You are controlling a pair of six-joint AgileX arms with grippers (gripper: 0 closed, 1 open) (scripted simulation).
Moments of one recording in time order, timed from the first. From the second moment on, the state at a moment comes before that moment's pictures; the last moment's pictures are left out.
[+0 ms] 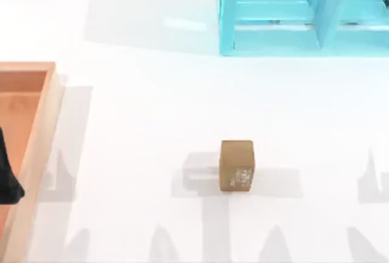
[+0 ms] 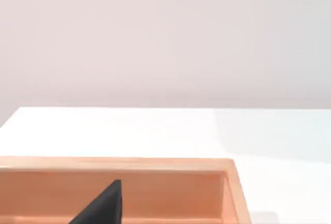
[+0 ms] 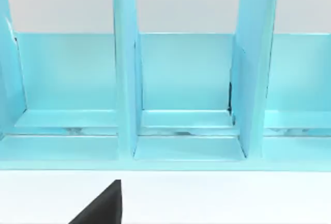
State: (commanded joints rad) left arm 0.00 0.00 0.00 0.00 0.00 0.00; right arm 0.00 0.00 0.00 0.00 0.00 0.00
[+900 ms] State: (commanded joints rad) left arm -0.30 0.75 0.58 -0.53 0.03 -0.24; right arm 0.00 0.00 0.00 0.00 0.00 0.00
